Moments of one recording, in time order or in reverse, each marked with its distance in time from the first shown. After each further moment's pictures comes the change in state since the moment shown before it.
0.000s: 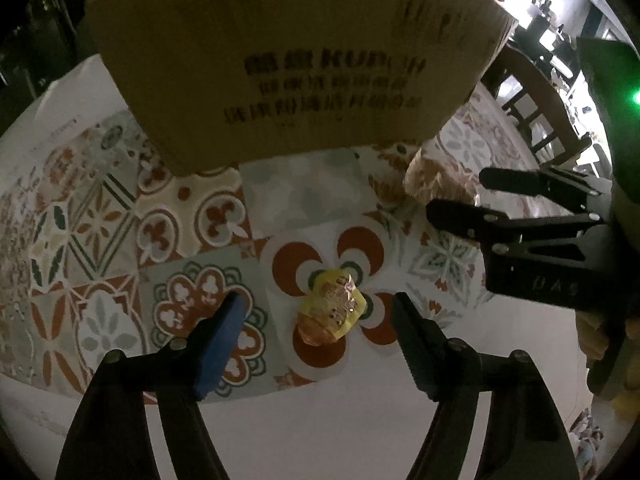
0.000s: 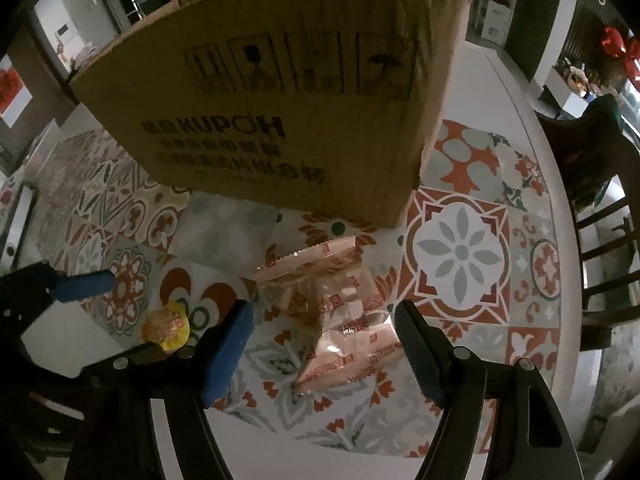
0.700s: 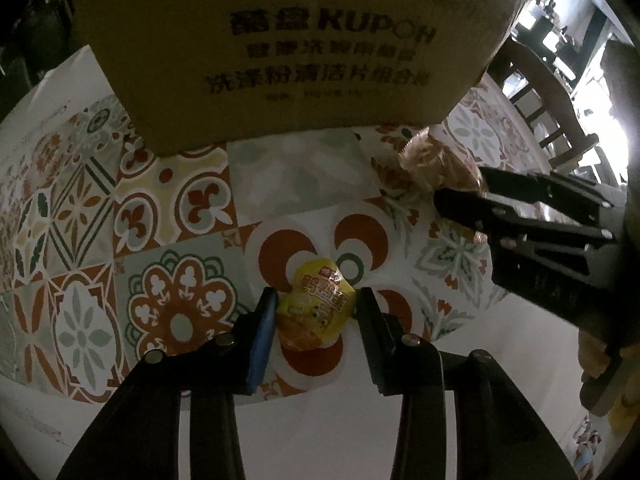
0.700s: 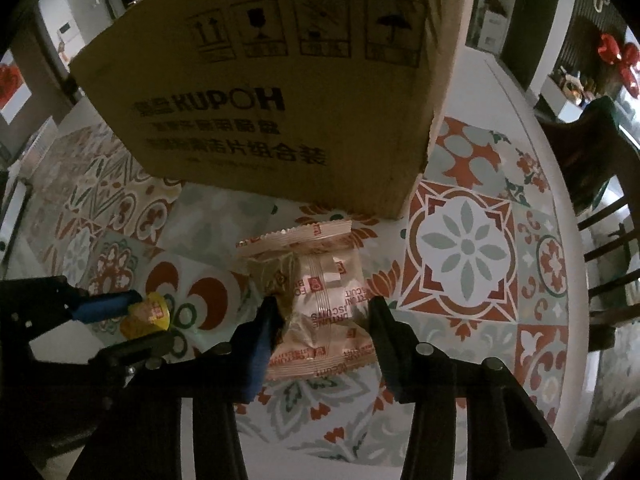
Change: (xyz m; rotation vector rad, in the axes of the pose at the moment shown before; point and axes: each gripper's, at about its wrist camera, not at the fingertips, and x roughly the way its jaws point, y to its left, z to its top) left arm 0.024 -0.010 -0.002 -0.018 -0.003 -0.001; right arm 0.012 0.009 -0.012 -0.016 -0.047 -0.033
